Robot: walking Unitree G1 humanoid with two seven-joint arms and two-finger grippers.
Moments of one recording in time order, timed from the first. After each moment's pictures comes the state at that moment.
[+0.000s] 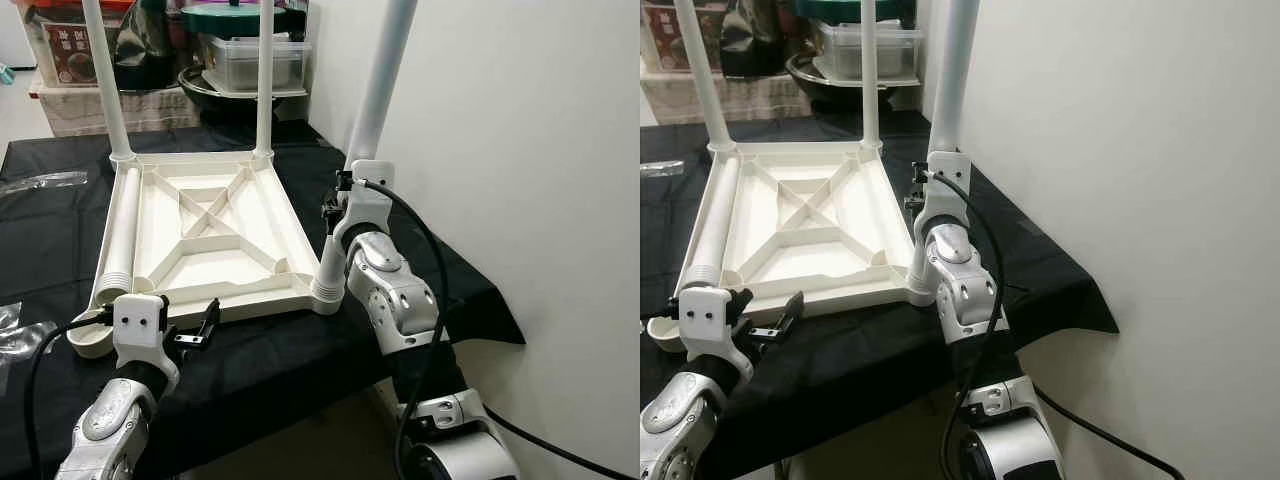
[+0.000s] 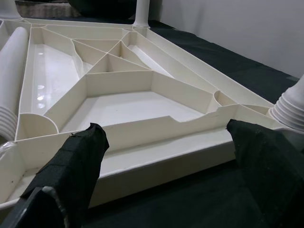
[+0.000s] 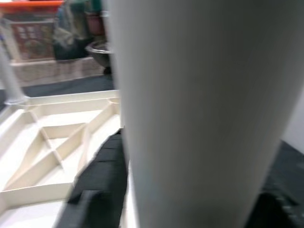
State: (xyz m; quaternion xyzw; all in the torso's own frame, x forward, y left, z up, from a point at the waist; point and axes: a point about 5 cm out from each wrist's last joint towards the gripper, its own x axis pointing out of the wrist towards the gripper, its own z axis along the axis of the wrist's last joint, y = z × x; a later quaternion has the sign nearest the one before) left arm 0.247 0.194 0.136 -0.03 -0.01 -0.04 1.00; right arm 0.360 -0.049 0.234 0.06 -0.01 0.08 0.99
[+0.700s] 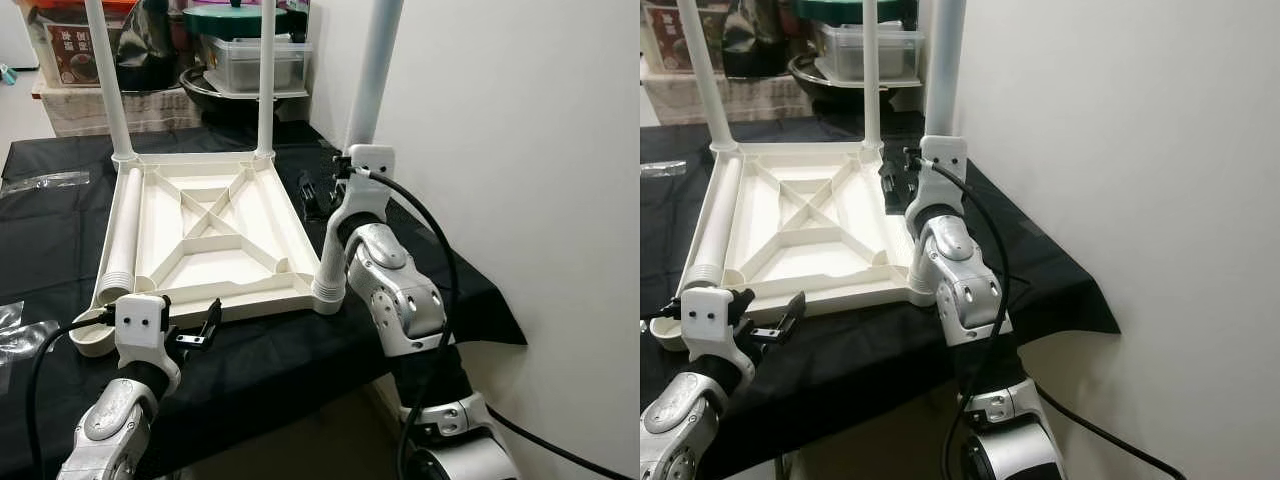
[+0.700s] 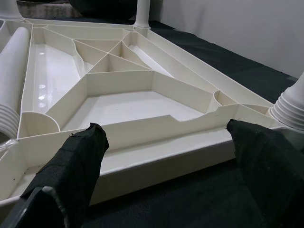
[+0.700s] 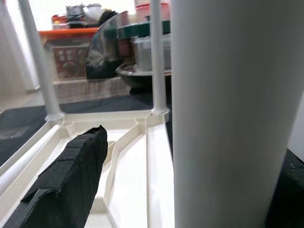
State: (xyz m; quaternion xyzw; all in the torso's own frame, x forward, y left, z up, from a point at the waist) left arm 0.247 0.194 0.135 -0.03 -0.01 -0.04 1.00; right arm 0.353 -0.054 0.244 0.07 -0.05 0.13 0.99
